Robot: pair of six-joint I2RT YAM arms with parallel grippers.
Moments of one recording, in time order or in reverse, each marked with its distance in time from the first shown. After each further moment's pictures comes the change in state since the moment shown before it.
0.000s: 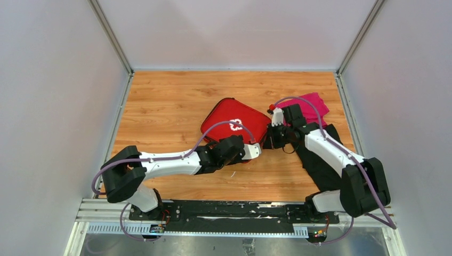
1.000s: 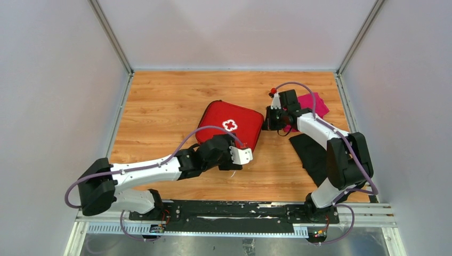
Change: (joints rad) left arm 0.005 -0.273 -0.112 0.001 0.161 0.097; right arm -0.028 0.251 0.189 0.132 0.116 0.095
